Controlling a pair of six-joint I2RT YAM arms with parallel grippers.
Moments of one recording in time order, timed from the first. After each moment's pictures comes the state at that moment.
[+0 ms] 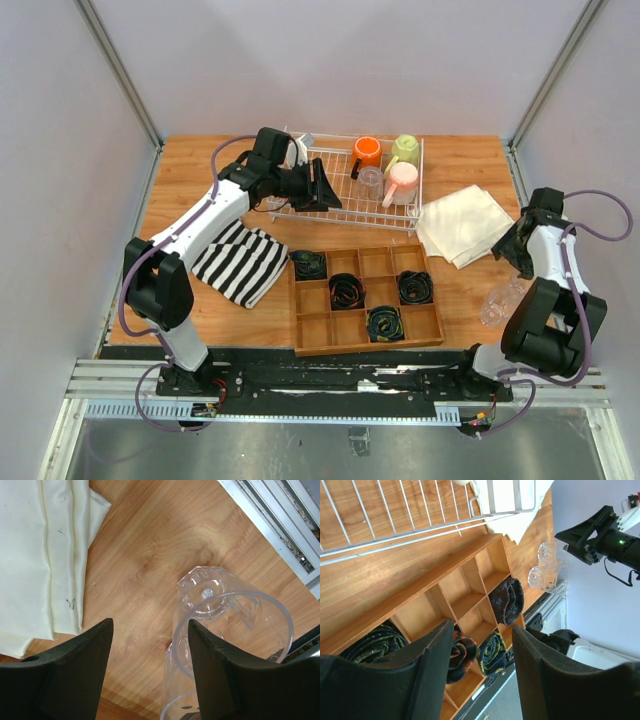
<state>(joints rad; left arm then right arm) -0.46 1.71 1.52 -0.52 0.56 -0.62 -0.40 1.41 1.01 -0.75 0.19 0.40</state>
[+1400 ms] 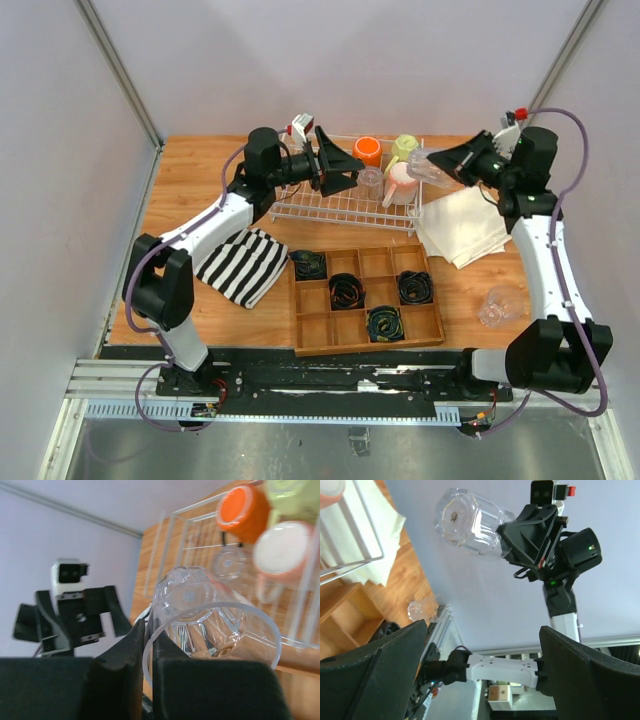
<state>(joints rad) -0.47 1.70 1.34 0.30 0.79 -1.22 -0.12 1.30 1.25 -0.26 -0.69 0.78</state>
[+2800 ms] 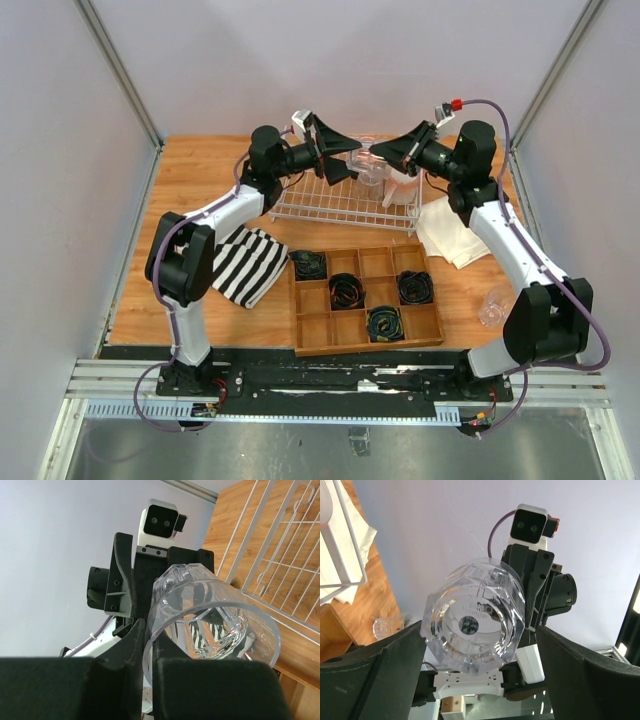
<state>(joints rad) -0.42 1.91 1.42 0.65 0.80 -1.59 0.20 1.47 1.25 0.18 -0.72 1.13</state>
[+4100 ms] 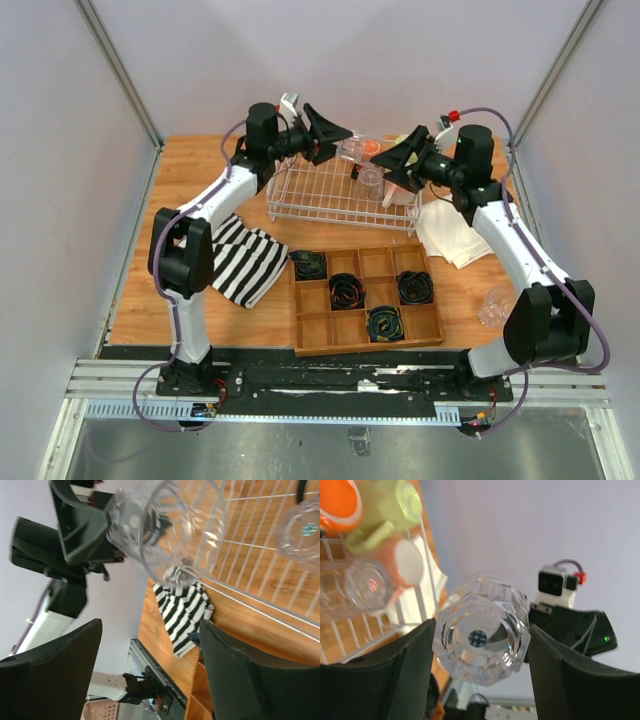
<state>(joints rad) -0.36 1.96 1.60 0.31 0.72 -1.27 0.18 1.47 1.25 -0.04 -0.70 0.94</state>
